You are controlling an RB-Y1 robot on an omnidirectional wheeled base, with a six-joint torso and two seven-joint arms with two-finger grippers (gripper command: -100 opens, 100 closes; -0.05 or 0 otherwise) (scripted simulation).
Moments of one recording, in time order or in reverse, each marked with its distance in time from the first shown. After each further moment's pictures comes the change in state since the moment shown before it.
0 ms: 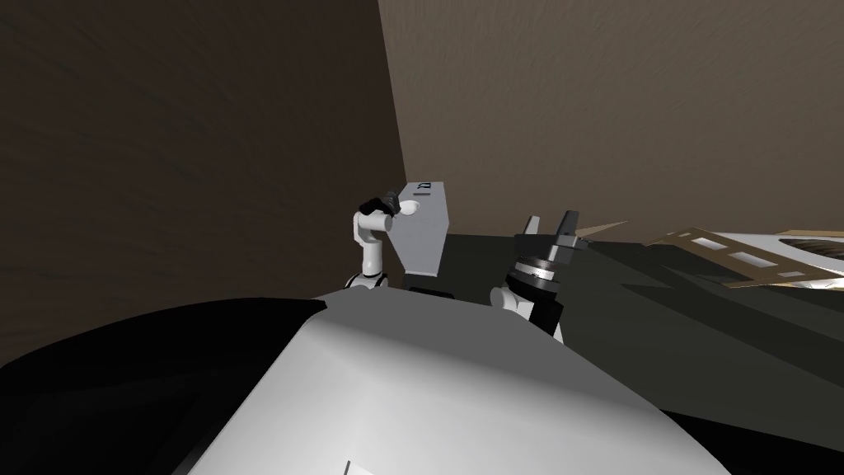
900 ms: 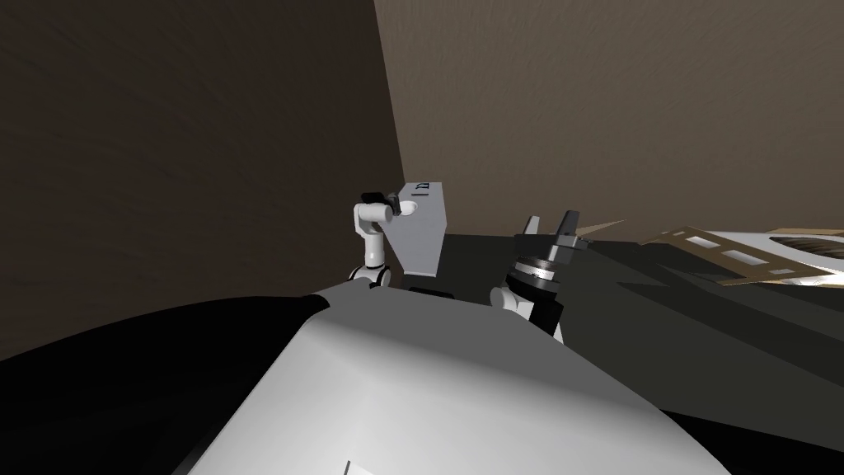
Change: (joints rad) left arm -0.122 -0.006 0.046 0.094 -0.015 0.233 0.027; right arm 0.000 0.000 0.000 0.000 0.000 0.000 0.000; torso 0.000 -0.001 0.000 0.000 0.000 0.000
